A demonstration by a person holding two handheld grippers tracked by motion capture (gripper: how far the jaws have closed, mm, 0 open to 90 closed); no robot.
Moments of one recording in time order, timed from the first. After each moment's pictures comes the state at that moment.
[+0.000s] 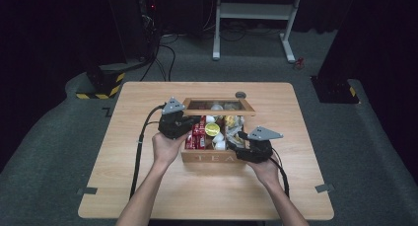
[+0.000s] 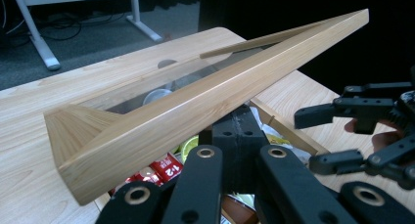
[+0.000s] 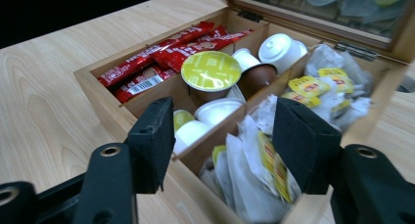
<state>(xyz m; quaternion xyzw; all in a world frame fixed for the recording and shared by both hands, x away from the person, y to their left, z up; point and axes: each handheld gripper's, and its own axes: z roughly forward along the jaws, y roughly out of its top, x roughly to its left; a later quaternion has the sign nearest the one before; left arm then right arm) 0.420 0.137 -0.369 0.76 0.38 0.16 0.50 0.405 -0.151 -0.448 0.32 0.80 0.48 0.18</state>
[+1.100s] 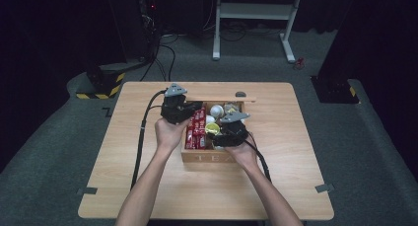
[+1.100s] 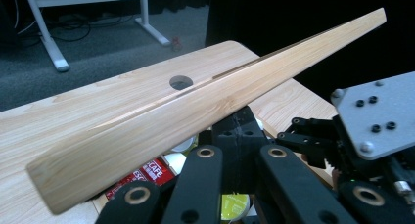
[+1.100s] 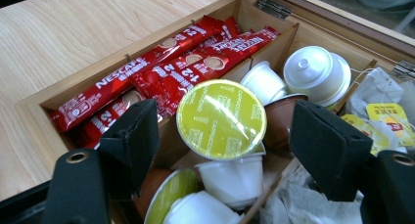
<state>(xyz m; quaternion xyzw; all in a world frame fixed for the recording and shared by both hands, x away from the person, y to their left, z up) 0.449 0.133 -0.347 0.75 0.40 0.17 0.50 0.457 -0.082 -0.445 0.32 0.84 0.41 0.17</state>
